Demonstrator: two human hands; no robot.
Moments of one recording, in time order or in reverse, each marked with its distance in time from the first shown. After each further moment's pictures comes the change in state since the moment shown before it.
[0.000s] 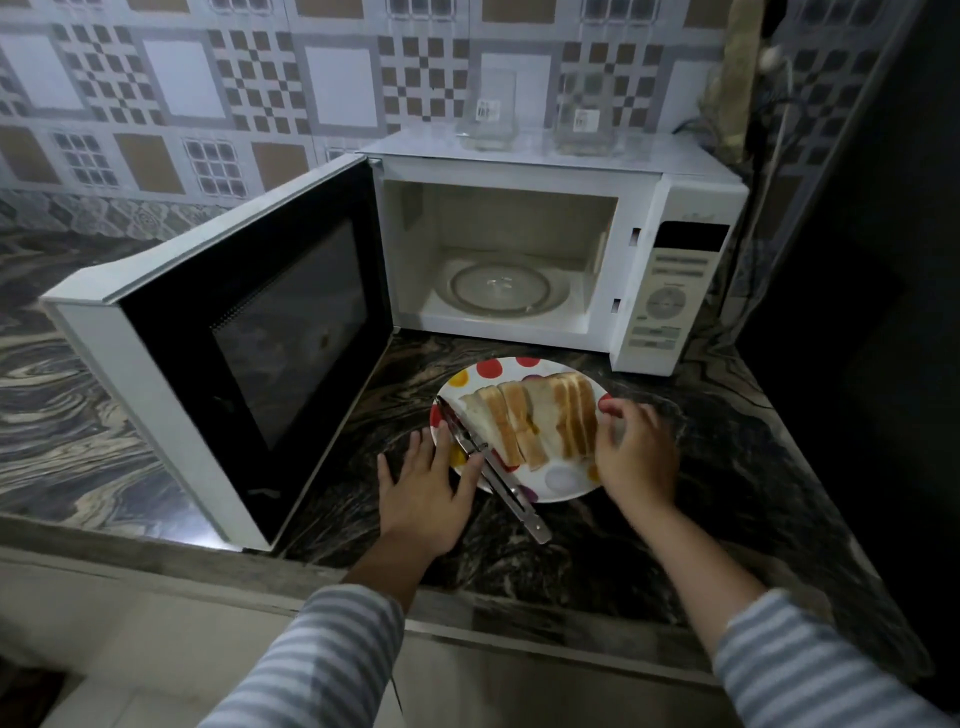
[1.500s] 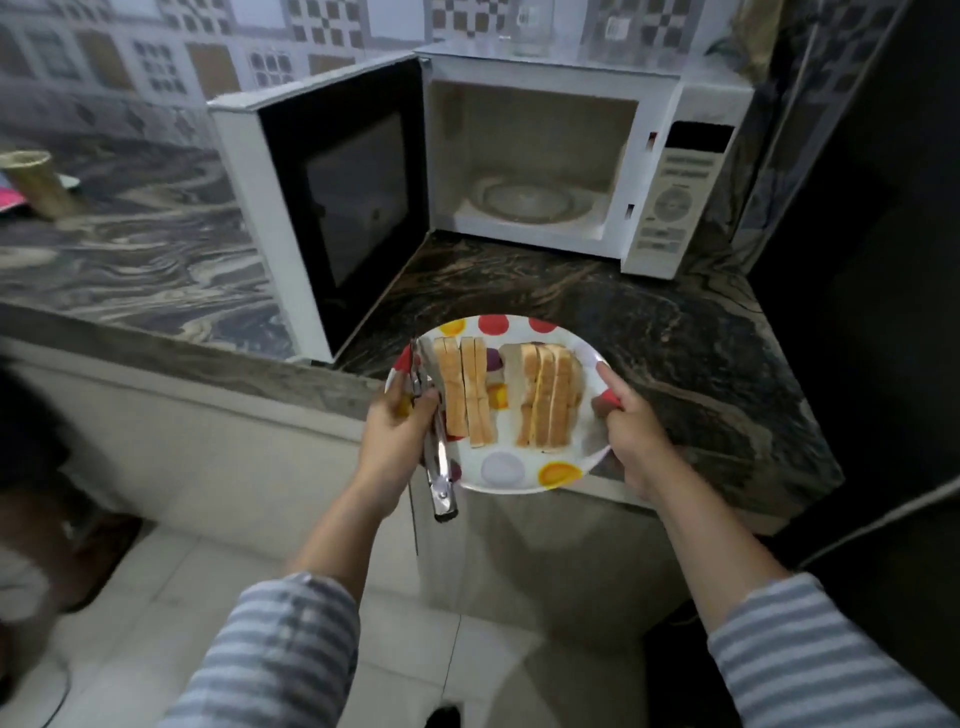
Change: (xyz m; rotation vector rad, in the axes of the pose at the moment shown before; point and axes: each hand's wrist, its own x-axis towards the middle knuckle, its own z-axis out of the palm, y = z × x) left_hand -0.166 -0.030 -0.008 -1.163 0.188 -0.131; right_hand -0.139 0.011 -0.058 0.698 -0.498 0.372
